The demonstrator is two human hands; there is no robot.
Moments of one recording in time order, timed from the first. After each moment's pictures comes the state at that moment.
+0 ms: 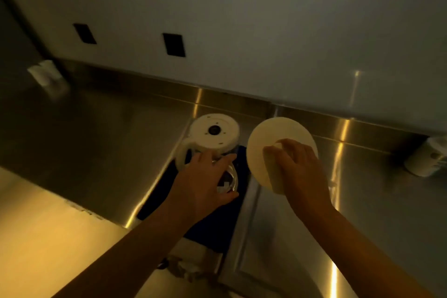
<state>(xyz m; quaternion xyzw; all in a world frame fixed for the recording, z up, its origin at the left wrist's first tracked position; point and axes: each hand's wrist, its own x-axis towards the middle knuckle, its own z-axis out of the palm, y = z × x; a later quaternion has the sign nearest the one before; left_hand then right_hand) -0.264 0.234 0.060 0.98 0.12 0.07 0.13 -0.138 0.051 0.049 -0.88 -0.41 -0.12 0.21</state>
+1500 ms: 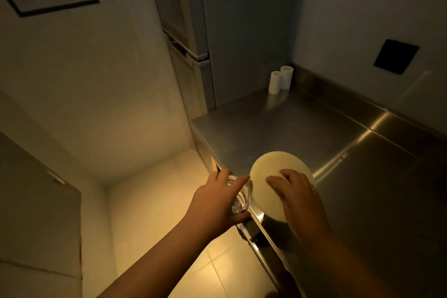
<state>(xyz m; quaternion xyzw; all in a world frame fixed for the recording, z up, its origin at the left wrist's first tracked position) -0.624 0.921 0.018 0.90 0.42 0.07 0.06 -0.434 0.859 -0.013 -0.73 -0.65 0.06 0.18</state>
